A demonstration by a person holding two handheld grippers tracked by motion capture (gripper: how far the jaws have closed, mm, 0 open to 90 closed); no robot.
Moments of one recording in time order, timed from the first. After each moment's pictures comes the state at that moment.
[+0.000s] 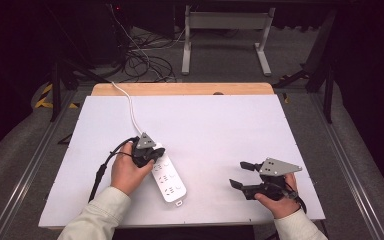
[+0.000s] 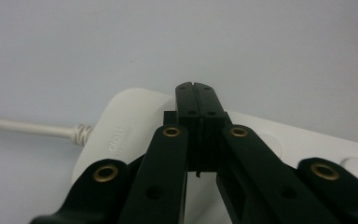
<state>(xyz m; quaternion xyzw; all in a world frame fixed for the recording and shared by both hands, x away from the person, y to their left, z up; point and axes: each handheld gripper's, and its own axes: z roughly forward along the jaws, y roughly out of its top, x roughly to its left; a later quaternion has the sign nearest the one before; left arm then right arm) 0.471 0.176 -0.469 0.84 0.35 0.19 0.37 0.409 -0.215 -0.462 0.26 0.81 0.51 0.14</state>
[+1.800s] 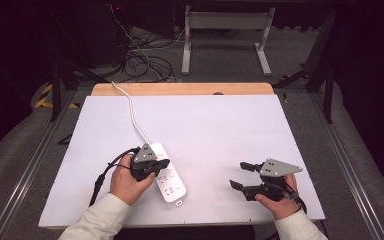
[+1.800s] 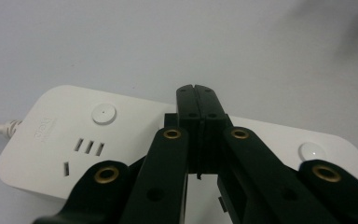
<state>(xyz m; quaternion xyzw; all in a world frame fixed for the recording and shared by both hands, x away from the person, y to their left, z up) 0.434 0.171 -0.460 0.84 0.32 0.15 0.41 0.408 -0.216 -0.462 0.25 0.81 0.51 0.14</state>
